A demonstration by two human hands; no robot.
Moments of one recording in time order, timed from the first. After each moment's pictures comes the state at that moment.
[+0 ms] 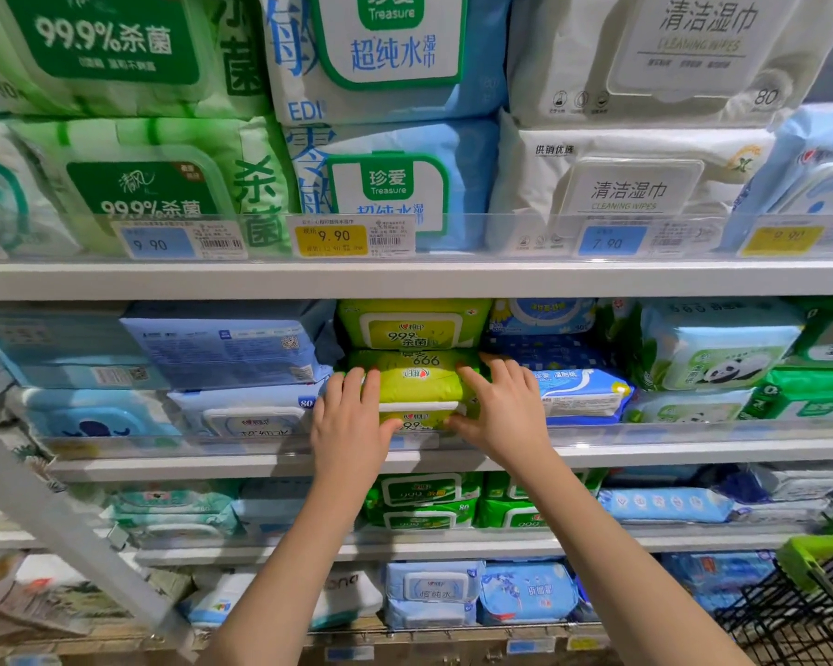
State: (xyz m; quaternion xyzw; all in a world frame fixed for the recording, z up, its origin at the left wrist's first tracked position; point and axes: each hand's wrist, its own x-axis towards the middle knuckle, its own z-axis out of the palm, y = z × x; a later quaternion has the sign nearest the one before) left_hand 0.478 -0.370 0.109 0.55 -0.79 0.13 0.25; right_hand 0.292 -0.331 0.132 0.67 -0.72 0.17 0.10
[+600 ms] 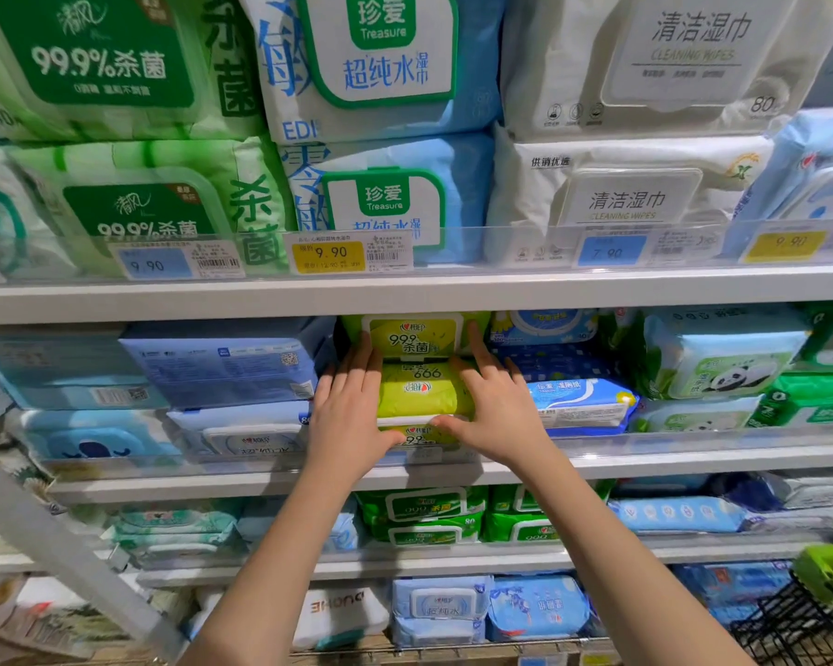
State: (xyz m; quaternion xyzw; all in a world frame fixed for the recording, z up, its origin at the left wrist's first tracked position) left_hand 0.481 -0.383 0.144 0.52 -0.83 0.07 0.18; right_hand 0.292 -0.341 0.148 0.70 -0.69 0.18 0.03
